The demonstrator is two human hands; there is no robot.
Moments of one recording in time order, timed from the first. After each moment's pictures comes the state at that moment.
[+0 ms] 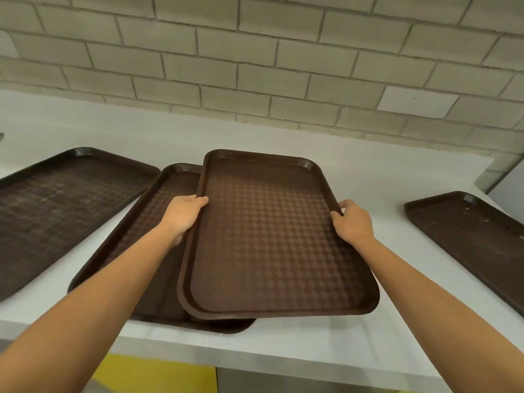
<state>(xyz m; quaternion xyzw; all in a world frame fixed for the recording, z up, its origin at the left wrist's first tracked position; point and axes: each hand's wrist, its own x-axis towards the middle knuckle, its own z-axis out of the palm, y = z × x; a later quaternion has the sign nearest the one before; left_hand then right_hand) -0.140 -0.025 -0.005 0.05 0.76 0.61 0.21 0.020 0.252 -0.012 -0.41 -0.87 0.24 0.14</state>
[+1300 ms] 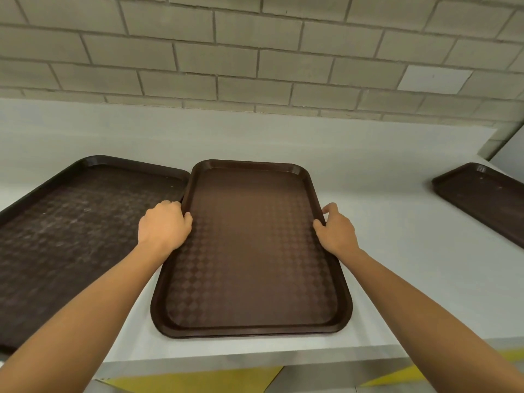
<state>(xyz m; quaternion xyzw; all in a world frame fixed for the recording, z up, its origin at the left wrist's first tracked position) -0.256 -0.135 -0.047 0.25 0.96 0.11 -0.06 -0.055 0.112 -0.057 -0.43 -0.86 0.25 0.12</state>
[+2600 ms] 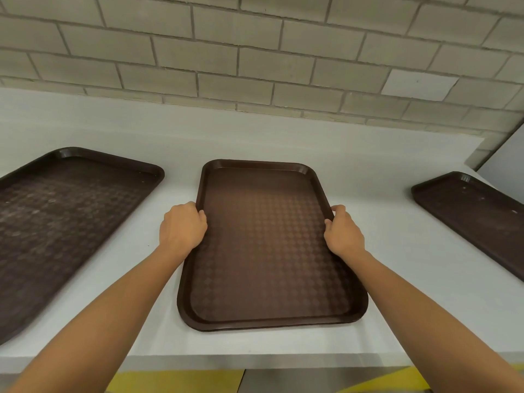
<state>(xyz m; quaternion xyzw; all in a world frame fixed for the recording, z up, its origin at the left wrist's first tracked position) -0.188 -0.049 -0.054 0.19 0.96 0.21 -0.01 -0.006 0.184 -0.055 -0.45 -0.86 0.19 0.11</state>
